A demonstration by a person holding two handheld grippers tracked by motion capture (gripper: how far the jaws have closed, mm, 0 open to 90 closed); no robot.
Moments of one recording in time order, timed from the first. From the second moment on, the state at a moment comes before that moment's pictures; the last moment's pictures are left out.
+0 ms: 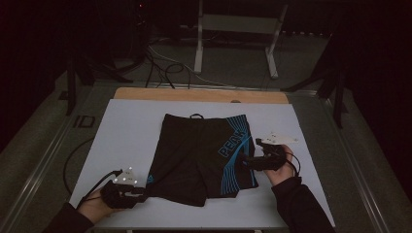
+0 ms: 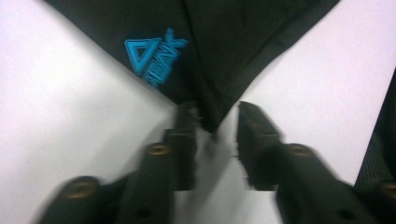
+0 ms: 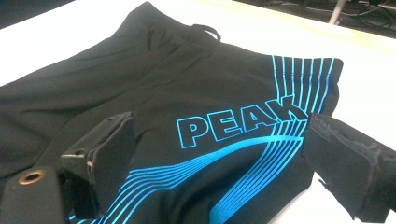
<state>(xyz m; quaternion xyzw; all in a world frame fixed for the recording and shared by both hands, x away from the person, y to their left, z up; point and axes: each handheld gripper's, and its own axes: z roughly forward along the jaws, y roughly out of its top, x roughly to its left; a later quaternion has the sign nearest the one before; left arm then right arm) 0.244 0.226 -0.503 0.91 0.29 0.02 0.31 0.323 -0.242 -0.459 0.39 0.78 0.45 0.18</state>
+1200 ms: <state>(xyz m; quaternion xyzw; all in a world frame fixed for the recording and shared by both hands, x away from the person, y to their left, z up) 0.249 0.135 -0.459 0.88 0.19 0.01 0.44 0.305 -0.259 -0.468 0.40 0.78 0.45 0.17</state>
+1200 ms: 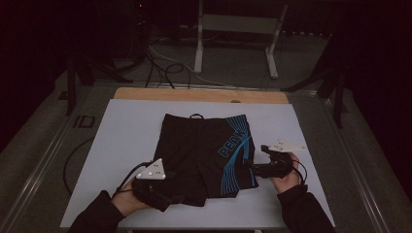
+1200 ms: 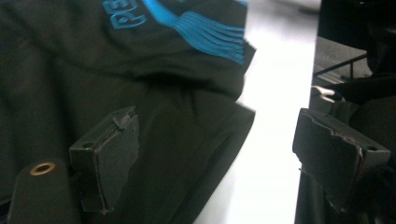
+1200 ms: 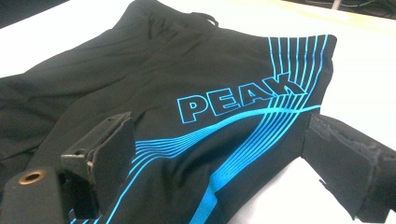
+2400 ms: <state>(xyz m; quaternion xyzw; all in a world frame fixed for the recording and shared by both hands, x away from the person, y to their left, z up) 0.257 0.025 -0.505 0.95 0.08 0.07 0.30 0.305 -0.262 -0.470 0.40 0.78 0.45 0.17</state>
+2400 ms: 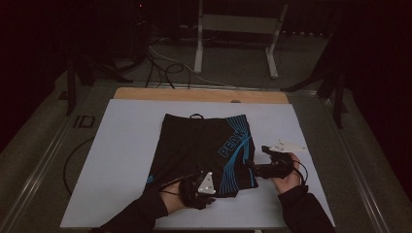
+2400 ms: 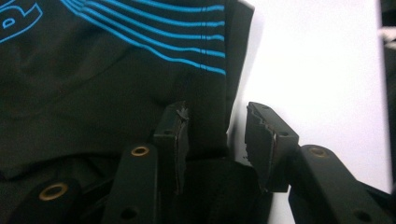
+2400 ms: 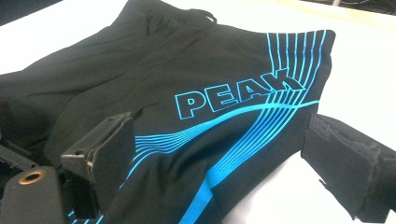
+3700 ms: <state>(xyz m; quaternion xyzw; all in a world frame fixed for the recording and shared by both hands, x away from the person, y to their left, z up) 0.259 0.070 -0.479 0.92 0.15 0.07 0.36 0.277 -0.246 -0.479 0.35 0.81 0.47 0.10</state>
